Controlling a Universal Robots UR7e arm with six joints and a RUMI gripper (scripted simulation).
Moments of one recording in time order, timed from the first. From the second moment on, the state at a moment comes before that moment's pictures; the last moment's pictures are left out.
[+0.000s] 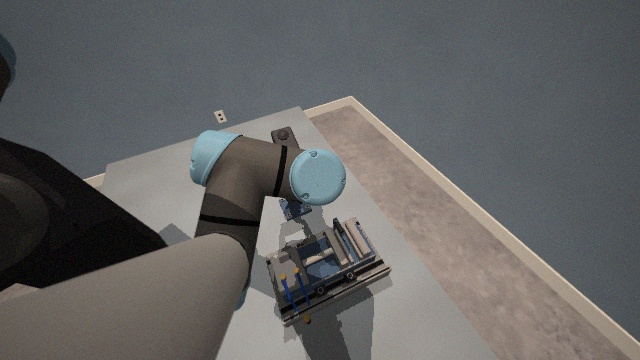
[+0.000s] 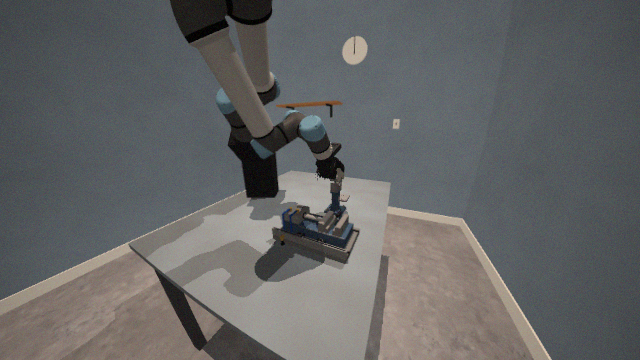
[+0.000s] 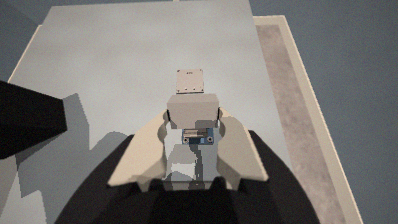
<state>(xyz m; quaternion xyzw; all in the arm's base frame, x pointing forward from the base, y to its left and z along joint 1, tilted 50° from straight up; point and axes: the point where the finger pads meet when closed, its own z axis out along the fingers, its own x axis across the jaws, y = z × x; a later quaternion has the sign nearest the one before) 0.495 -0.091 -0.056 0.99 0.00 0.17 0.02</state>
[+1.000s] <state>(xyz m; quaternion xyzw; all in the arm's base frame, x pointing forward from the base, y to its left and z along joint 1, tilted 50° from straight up) 0.495 -0.093 -0.055 0.98 0.00 0.17 0.06</state>
